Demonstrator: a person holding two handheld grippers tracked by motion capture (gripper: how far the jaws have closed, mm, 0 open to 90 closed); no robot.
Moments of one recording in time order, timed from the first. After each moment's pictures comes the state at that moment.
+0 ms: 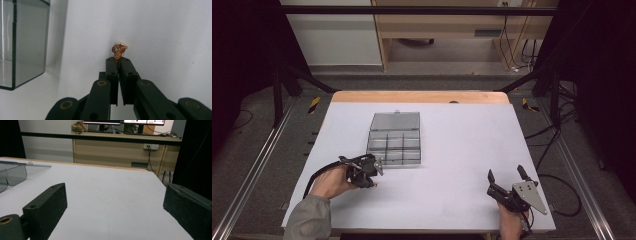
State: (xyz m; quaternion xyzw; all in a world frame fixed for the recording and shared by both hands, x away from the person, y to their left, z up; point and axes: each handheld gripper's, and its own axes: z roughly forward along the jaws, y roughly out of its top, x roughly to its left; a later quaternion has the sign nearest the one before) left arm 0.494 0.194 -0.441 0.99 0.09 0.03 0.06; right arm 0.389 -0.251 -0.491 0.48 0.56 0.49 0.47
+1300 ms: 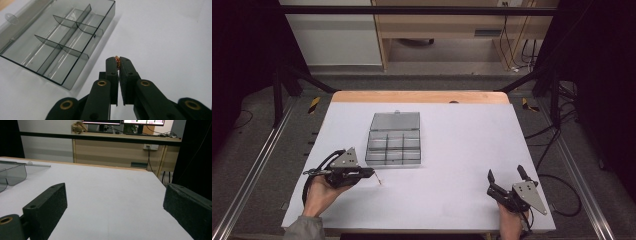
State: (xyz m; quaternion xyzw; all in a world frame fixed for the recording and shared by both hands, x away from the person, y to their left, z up) left arm 0.457 0.244 -0.408 0.90 0.19 0.12 0.38; right arm 0.389 -0.250 -0.491 0.48 0.56 0.49 0.47
